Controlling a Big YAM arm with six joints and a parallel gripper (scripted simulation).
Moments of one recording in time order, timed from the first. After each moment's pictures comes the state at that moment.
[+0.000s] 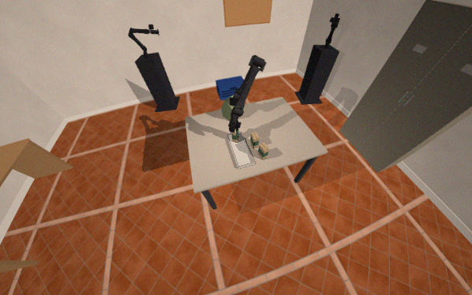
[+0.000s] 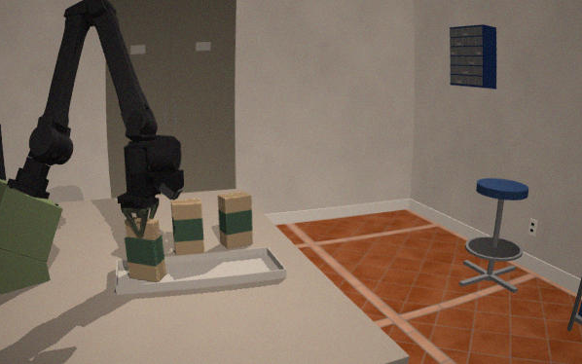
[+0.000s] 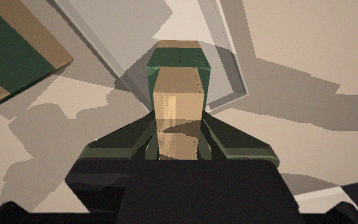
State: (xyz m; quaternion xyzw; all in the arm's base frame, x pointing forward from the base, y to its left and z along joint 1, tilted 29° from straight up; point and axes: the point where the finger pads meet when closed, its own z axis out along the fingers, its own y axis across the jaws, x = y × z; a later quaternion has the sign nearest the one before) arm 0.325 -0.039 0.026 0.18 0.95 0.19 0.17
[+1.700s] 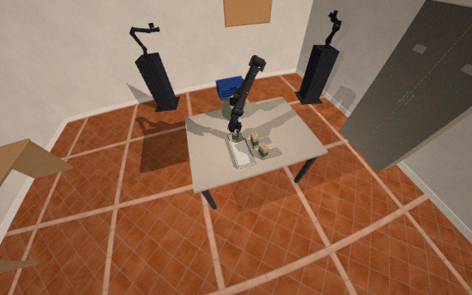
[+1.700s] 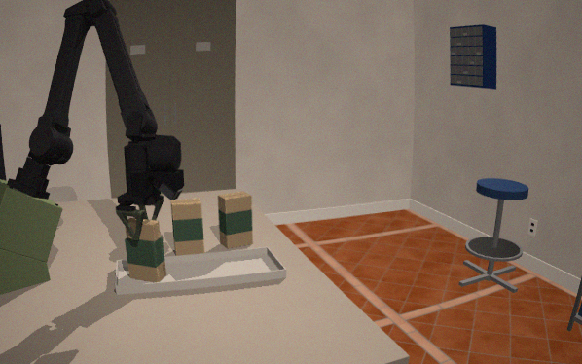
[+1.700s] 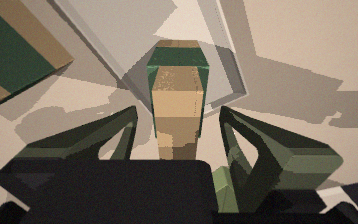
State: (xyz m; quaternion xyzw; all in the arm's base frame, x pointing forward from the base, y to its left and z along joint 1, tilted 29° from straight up) arm 0.325 -0.039 0.026 0.18 0.95 0.19 0.17
